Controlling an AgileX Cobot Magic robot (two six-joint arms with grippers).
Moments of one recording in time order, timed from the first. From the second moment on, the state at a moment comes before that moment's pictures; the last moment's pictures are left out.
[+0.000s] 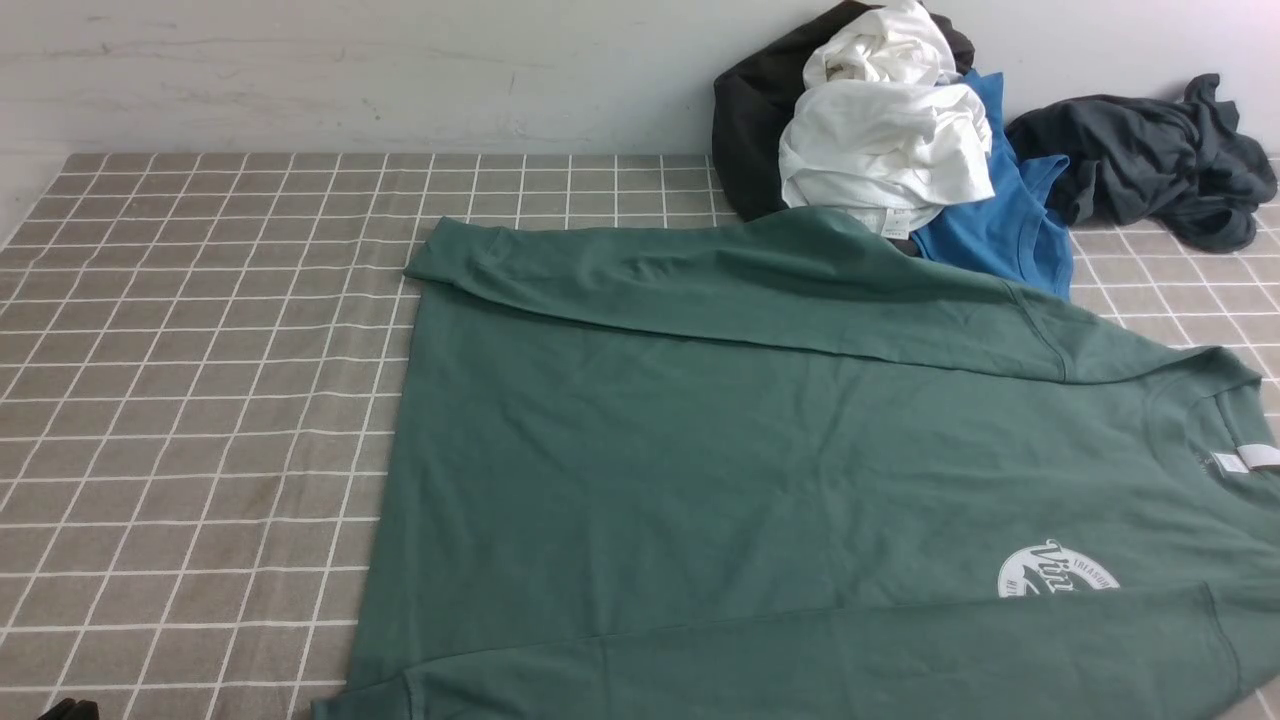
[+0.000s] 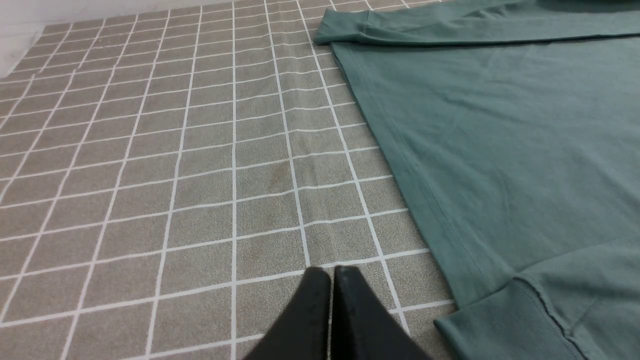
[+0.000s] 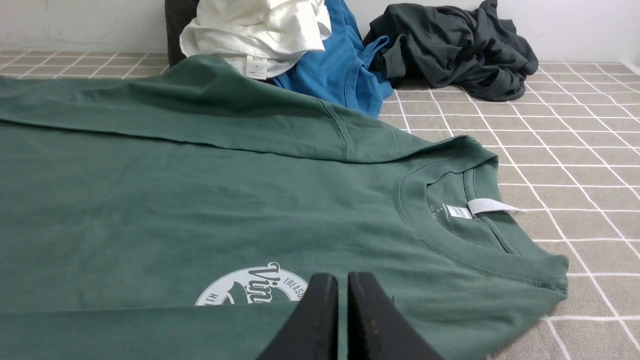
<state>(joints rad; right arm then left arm) -0.04 -0.01 0.02 0.11 0.37 -0.13 -0.09 -0.01 0.03 -0.11 0.37 0.12</state>
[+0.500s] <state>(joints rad) -0.04 -0.01 0.02 0.11 0.37 -0.13 -0.09 -0.01 0.03 -0.09 0.34 0.12</state>
